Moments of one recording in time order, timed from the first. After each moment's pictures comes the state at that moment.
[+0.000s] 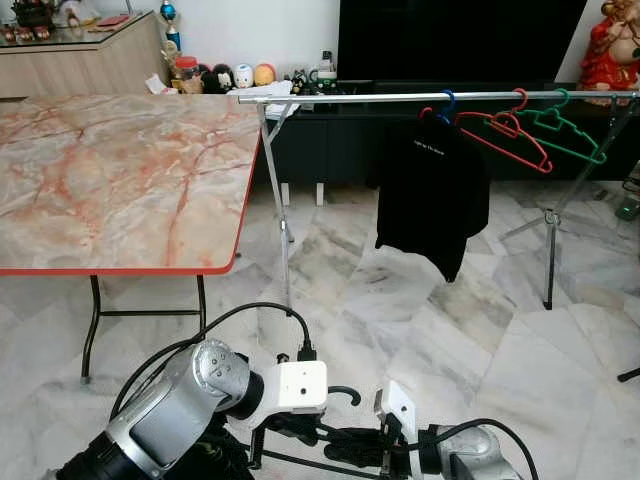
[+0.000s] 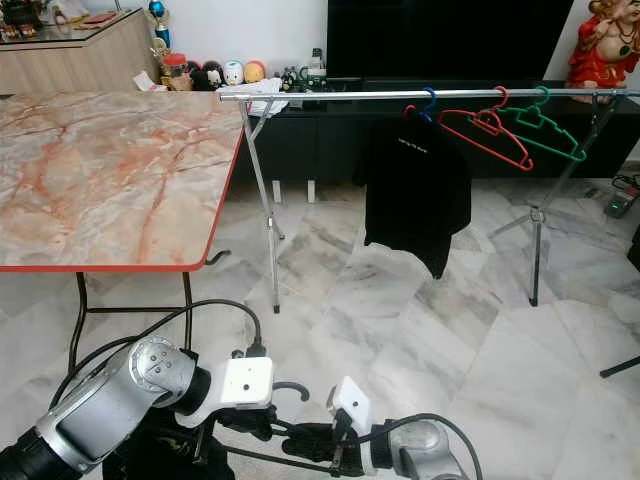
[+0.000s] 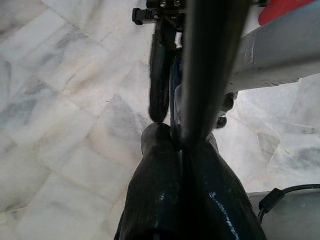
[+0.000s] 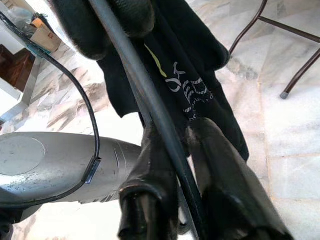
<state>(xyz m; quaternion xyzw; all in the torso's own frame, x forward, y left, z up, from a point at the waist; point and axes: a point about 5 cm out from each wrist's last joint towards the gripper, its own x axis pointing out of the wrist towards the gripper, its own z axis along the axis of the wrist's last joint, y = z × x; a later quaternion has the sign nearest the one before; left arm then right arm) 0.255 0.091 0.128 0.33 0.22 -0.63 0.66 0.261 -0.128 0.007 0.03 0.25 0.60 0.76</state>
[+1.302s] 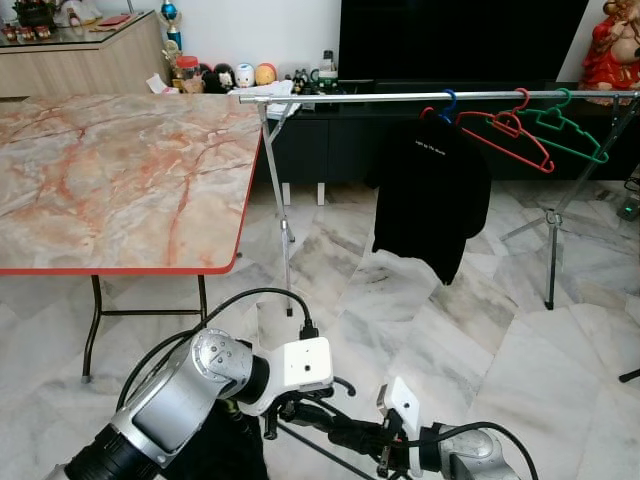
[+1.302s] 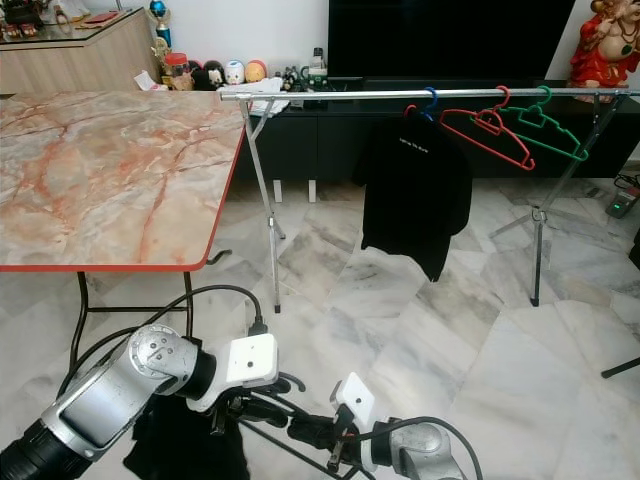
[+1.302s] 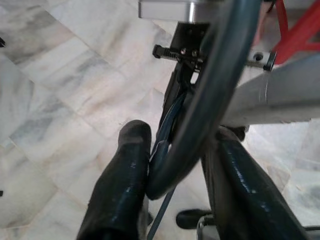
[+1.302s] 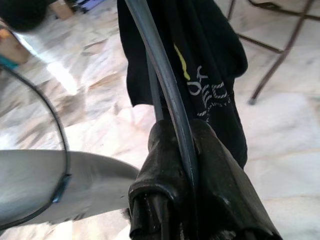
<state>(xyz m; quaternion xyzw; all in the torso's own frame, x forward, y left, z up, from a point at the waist) 0.267 0.088 0.142 0.29 0.18 -0.62 0.71 0.266 -0.132 0.005 0.01 0.23 0.54 0.81</state>
